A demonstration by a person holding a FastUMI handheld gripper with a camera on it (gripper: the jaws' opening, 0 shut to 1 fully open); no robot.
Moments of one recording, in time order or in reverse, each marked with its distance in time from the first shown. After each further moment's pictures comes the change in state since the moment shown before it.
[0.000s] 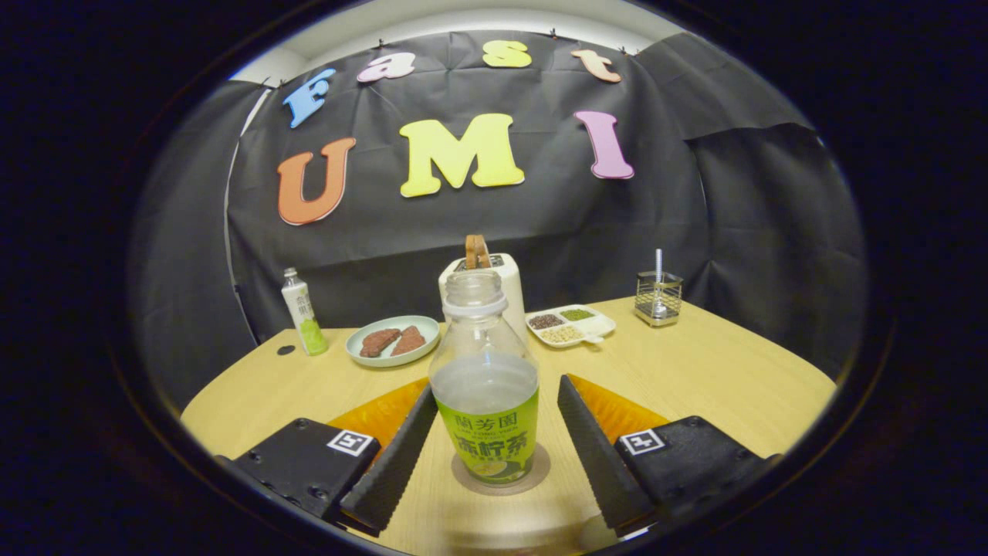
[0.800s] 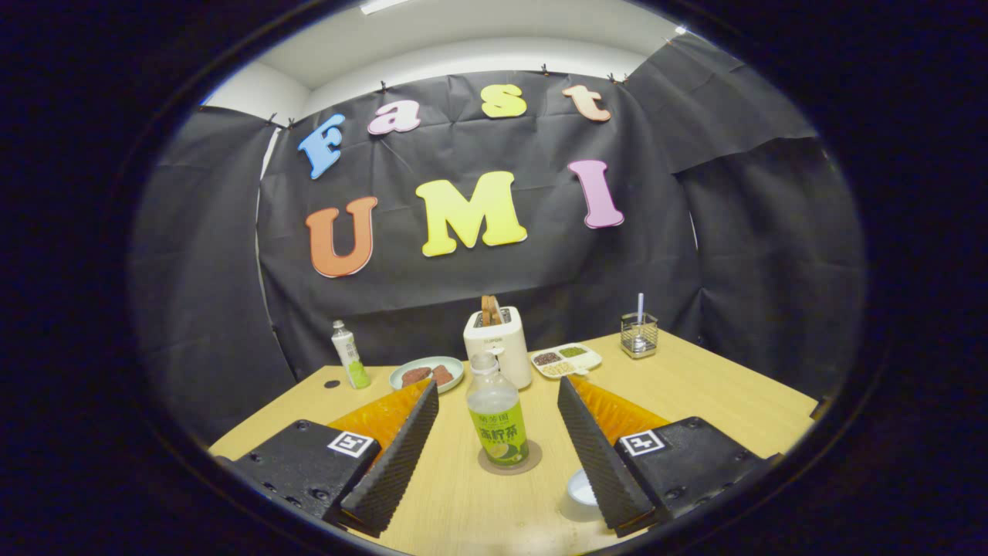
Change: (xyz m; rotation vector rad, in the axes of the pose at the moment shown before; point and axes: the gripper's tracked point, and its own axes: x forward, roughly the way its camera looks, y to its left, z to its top) arm -0.142 -0.006 0.039 0.041 -0.096 0.056
